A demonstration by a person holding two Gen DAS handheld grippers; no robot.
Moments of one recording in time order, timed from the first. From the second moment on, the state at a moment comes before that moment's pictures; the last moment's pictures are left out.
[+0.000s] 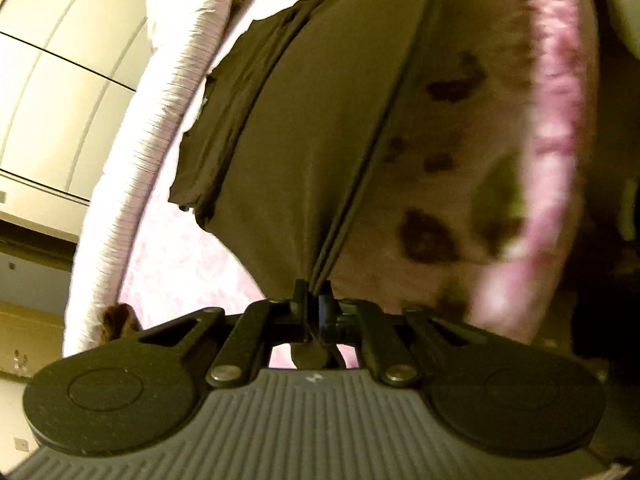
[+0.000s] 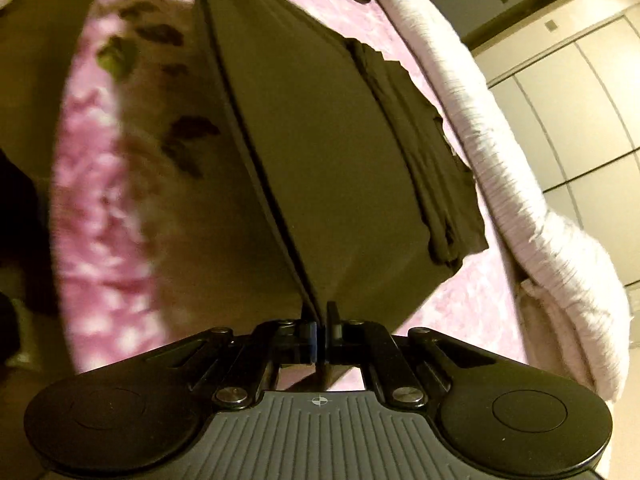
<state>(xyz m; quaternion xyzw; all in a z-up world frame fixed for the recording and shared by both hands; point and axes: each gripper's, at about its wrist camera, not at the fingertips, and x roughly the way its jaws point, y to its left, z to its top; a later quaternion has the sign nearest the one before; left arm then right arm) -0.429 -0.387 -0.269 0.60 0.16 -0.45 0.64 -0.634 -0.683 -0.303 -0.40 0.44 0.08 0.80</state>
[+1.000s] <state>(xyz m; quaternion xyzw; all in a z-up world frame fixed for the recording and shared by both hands) -0.147 -0.528 -0.162 0.45 0.31 -0.54 0.64 -0.403 -0.808 -0.164 -0.32 0.52 0.10 0.78</state>
